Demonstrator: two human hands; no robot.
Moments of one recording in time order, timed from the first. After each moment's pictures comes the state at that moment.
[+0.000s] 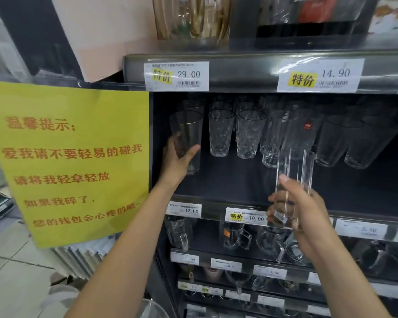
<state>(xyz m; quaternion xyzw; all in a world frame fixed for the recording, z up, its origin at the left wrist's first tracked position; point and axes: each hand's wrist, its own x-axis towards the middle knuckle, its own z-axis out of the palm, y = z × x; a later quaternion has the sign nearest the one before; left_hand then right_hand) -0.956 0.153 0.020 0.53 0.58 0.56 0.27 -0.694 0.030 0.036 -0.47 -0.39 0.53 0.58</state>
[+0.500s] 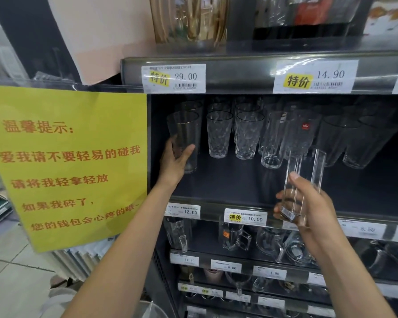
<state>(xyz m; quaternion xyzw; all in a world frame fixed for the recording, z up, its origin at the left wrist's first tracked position) -0.951 0.151 0.025 0.51 0.56 0.58 0.29 -0.679 0.033 0.036 -0.47 -0.37 0.53 0.61</state>
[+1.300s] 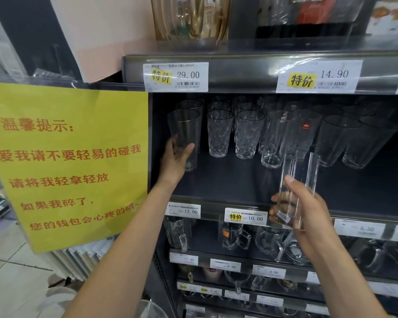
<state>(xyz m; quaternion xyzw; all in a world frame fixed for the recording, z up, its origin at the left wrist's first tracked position) -0.951 0.147 0.027 0.51 0.58 0.56 0.29 -0.687 0.033 0.030 -0.46 -0.37 0.55 0.59</state>
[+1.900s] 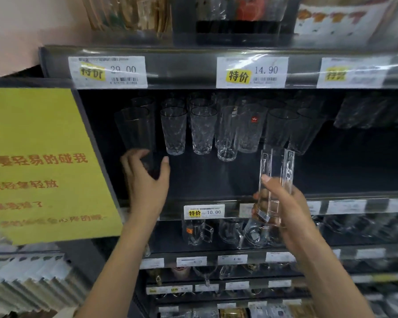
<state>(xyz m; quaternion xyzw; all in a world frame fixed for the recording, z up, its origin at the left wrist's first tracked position) -0.893 0.091 0.011 0.56 0.56 0.61 0.06 -0.641 0.009 0.030 -0.53 -0.36 0.48 0.59</state>
